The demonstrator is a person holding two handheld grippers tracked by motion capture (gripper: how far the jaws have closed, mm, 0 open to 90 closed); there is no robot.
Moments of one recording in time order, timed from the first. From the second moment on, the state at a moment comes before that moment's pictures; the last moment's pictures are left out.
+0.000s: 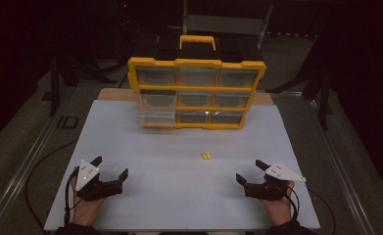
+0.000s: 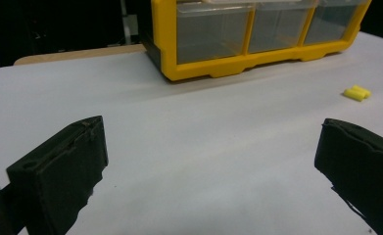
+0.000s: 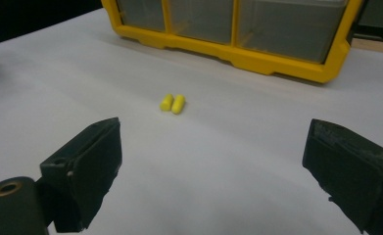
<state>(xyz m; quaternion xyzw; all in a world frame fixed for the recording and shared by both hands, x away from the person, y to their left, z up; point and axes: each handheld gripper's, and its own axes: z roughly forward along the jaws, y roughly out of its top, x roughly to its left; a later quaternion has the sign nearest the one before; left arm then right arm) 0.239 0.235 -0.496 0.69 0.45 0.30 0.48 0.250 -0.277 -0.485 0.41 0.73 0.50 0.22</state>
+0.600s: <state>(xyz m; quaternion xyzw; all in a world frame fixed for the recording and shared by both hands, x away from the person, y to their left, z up) 0.242 0.234 -0.500 0.69 0.46 0.31 0.47 0.281 -0.262 -0.448 0.40 0.75 0.49 0.19</state>
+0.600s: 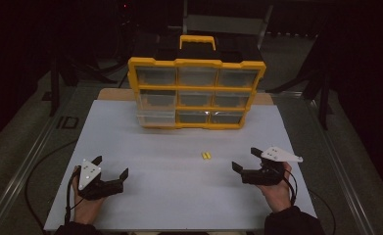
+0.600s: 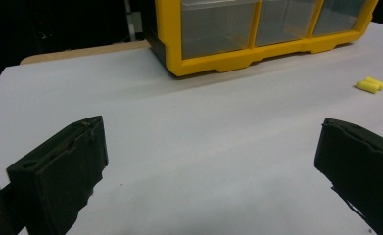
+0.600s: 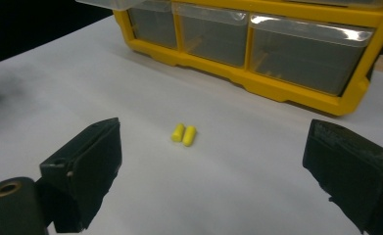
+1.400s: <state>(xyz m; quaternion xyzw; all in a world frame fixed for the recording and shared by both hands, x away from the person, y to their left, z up) 0.246 0.234 -0.503 0.69 0.46 0.30 0.47 0.327 -0.228 -0.423 0.41 0.80 0.41 0.16</state>
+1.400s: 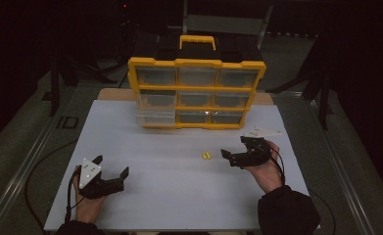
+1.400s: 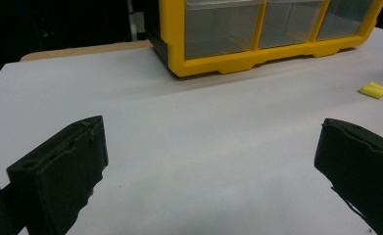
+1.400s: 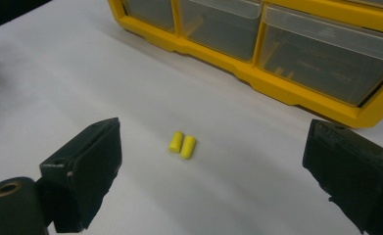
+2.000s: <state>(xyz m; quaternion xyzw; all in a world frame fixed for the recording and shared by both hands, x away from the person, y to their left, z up) 0.246 0.233 -0.503 0.69 0.46 0.31 0.47 0.352 -0.210 -0.420 0.42 0.82 0.37 0.14</state>
